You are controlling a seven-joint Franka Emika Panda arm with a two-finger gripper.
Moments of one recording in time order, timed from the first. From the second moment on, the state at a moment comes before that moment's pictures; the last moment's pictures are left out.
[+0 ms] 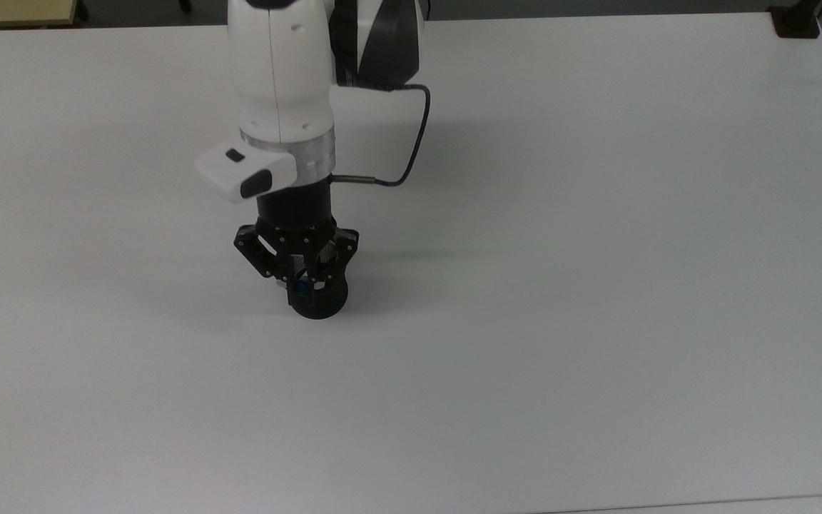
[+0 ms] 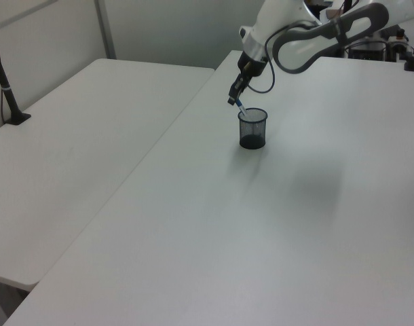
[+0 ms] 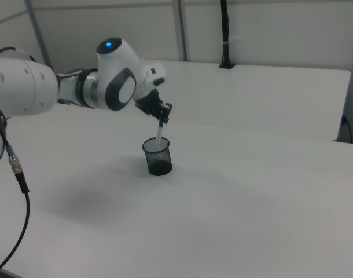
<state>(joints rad) 0.00 0.43 0.00 -1.62 -0.04 2.54 0.03</state>
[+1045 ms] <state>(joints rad) 0.16 0.26 0.02 -1.66 -0.04 2.19 0.05</state>
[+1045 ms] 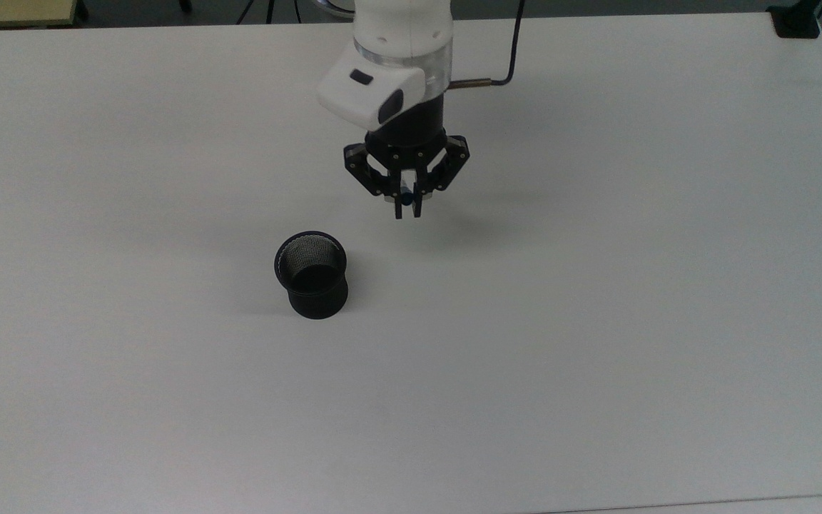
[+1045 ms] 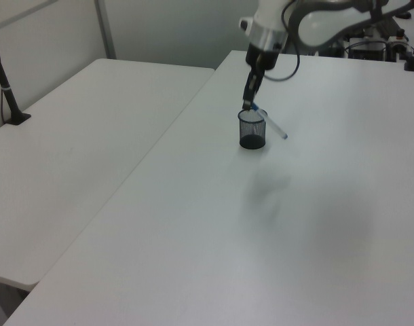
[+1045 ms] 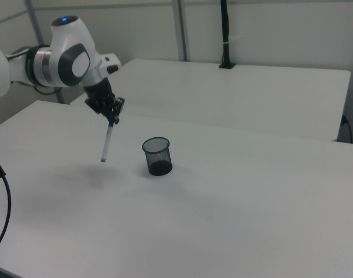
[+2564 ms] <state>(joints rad) 0.18 0.24 0.01 -1.62 -0.04 1.94 0.11</state>
